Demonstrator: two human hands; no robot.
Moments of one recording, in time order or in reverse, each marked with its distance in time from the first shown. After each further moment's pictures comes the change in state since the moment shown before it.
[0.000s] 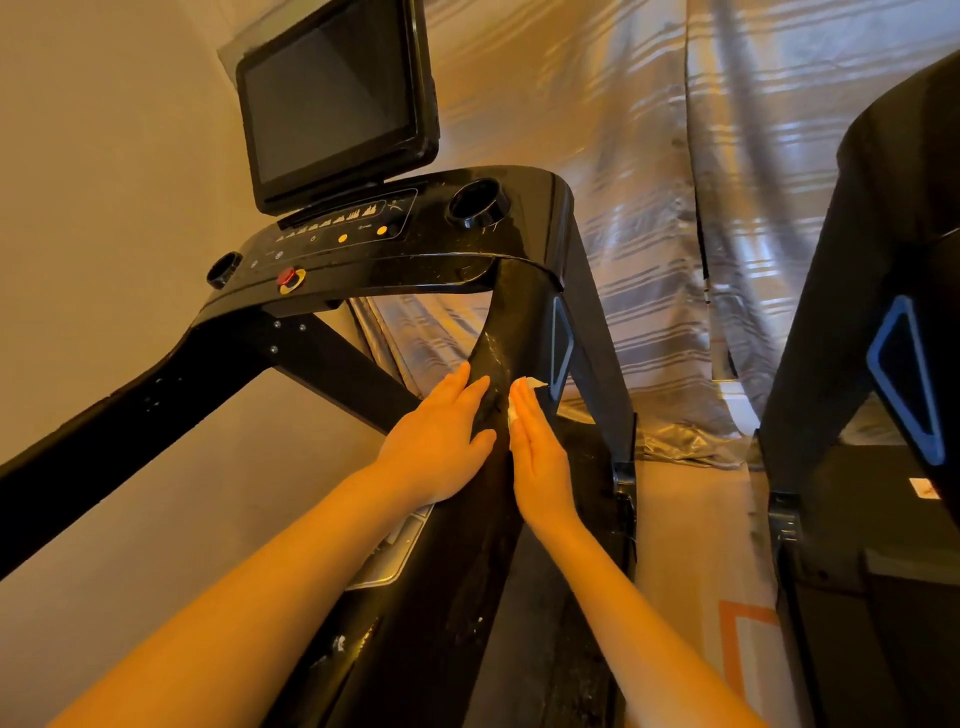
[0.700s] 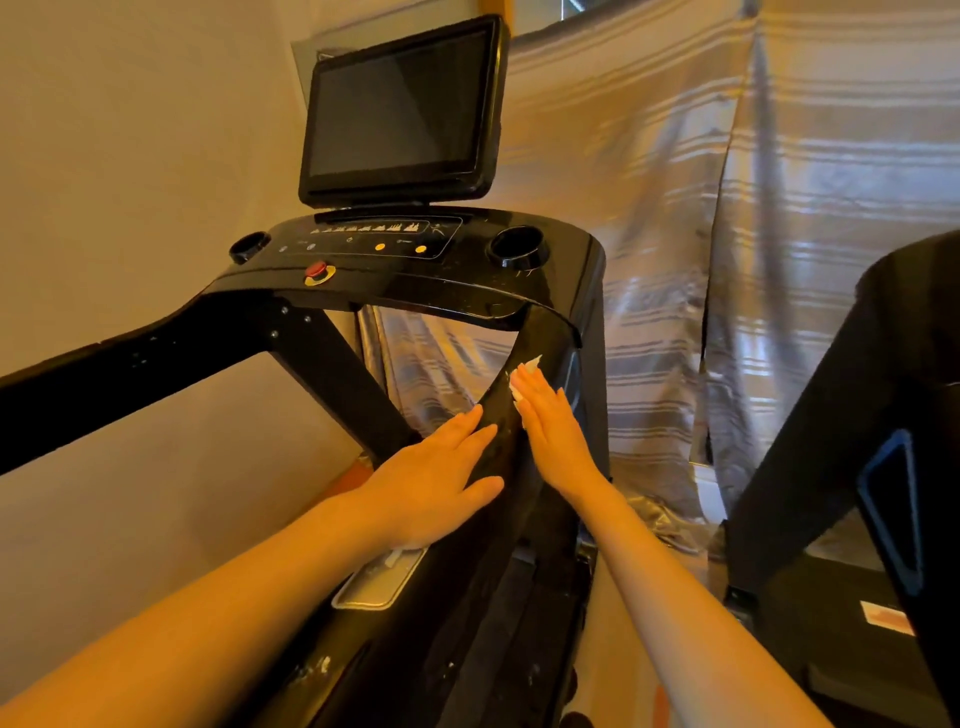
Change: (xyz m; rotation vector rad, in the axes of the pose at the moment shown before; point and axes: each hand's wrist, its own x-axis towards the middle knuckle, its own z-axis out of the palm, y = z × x) left_hand -0.018 -0.013 -0.004 -0.061 -0.055 0.061; right_hand 0.091 -0.014 -0.037 -0.510 -0.294 -0.222
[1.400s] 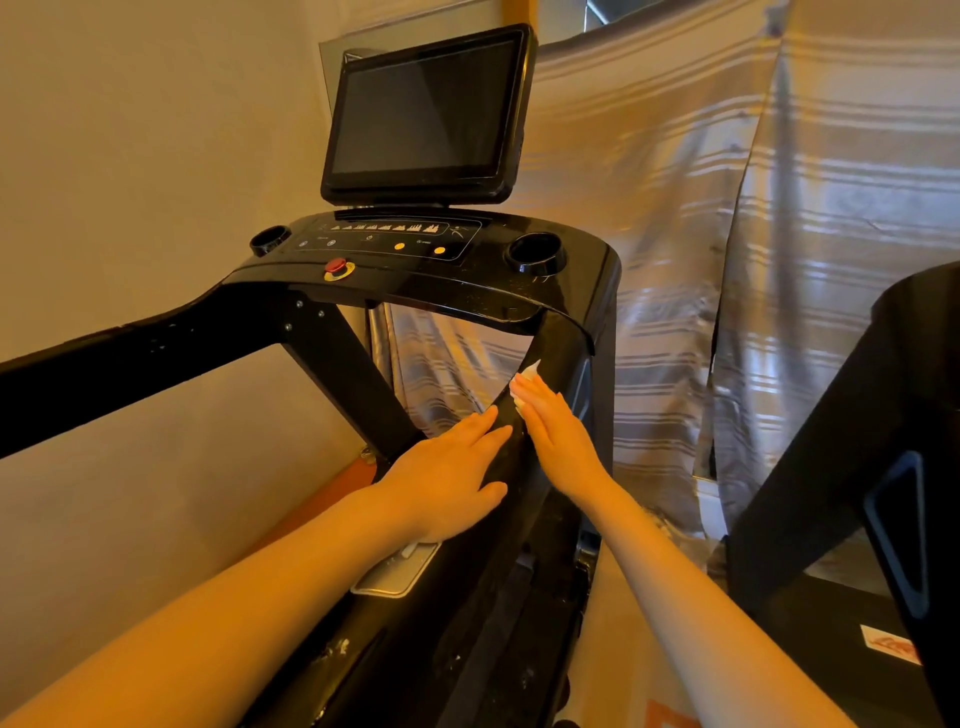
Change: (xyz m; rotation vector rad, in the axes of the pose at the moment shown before) left_hand 0.000 0.000 0.001 0.048 0.049 0.022; right_hand -0.003 -0.019 -0.007 0.000 -0.074 -0.032
